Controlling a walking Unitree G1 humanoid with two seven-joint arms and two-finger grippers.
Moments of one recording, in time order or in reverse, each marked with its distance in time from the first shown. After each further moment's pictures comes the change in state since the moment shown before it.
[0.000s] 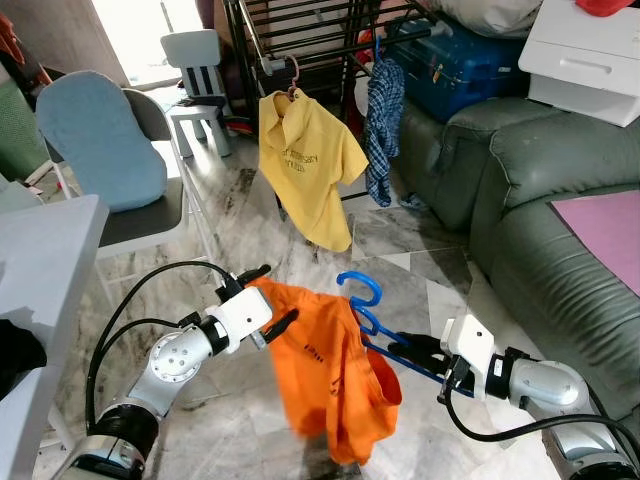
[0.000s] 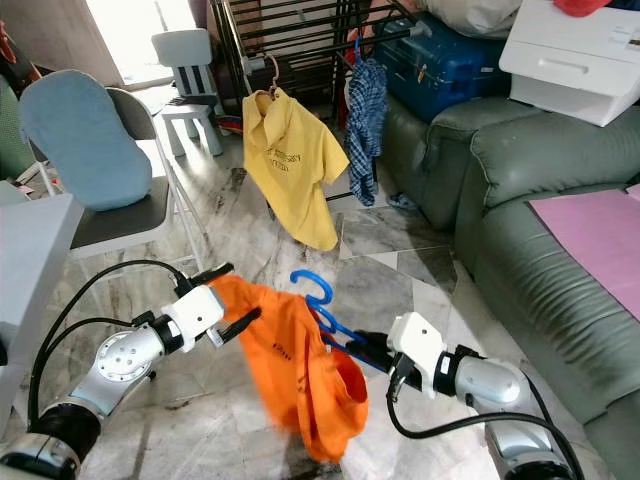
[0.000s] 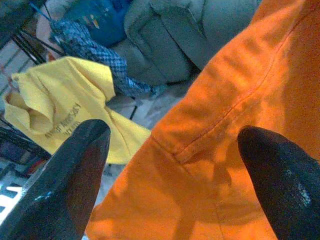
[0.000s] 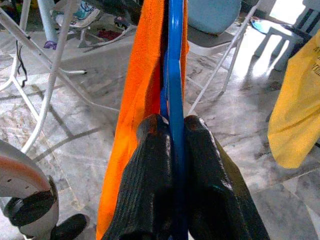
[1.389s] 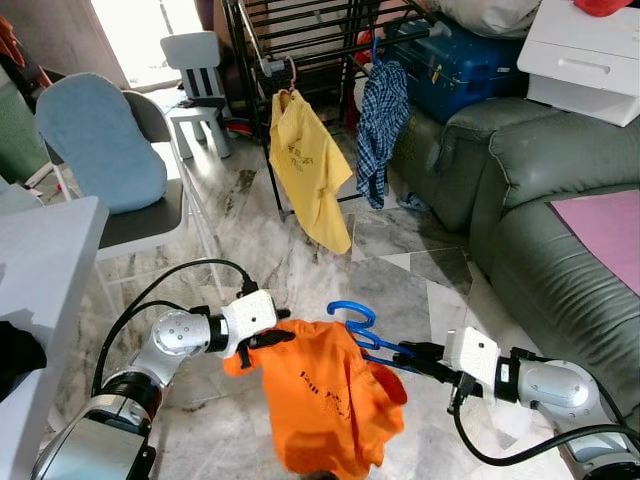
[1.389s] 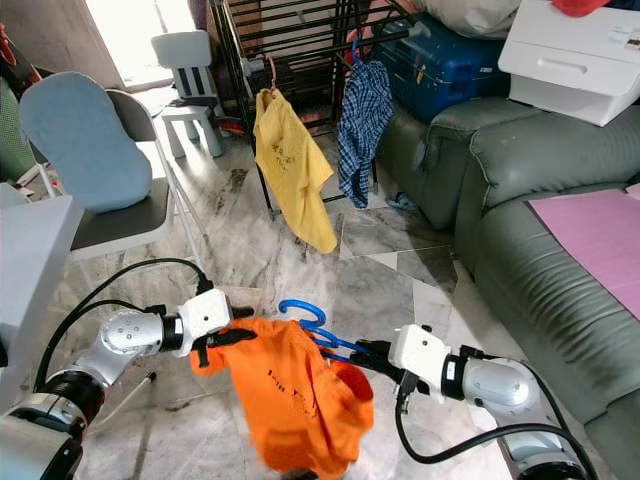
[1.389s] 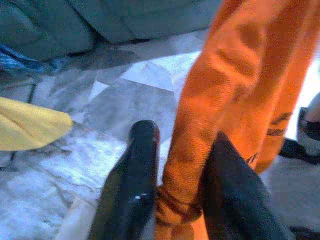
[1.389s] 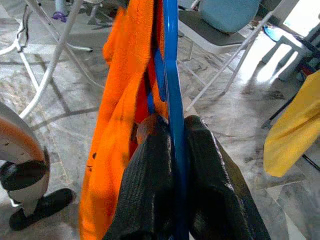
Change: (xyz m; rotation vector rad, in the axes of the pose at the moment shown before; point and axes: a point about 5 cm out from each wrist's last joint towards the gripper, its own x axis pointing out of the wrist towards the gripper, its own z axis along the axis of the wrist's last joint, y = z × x) left arm 0.007 0.002 -0.006 -0.097 0.130 -0.460; right arm -0.007 -0.002 0.003 -0.161 0.050 0.058
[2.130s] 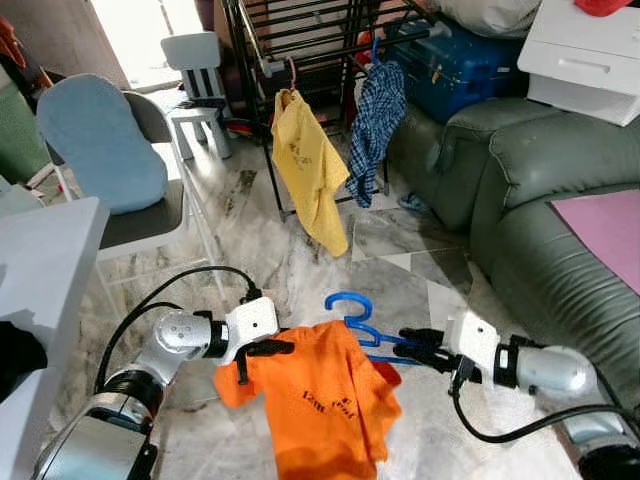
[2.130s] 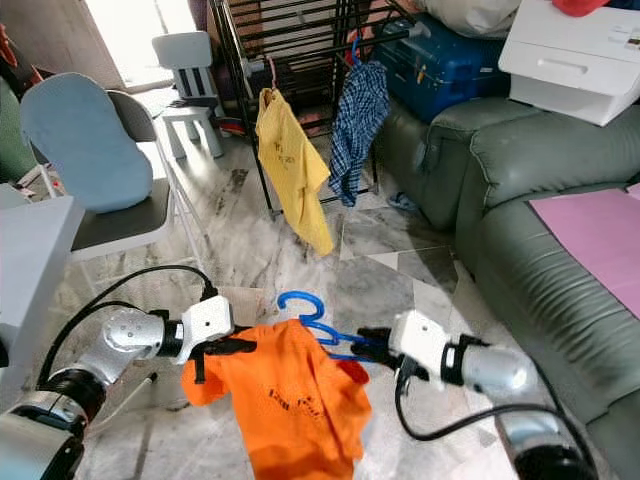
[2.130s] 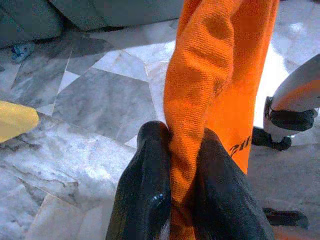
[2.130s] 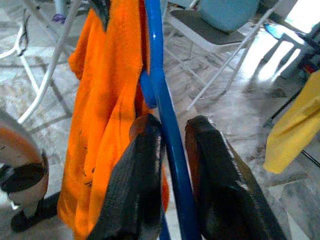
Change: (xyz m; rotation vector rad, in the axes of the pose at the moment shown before) left arm 0.001 -0.005 -0.004 -0.044 0.032 -0.084; right arm 0.001 -0.014 0.003 0.020 0.012 0.028
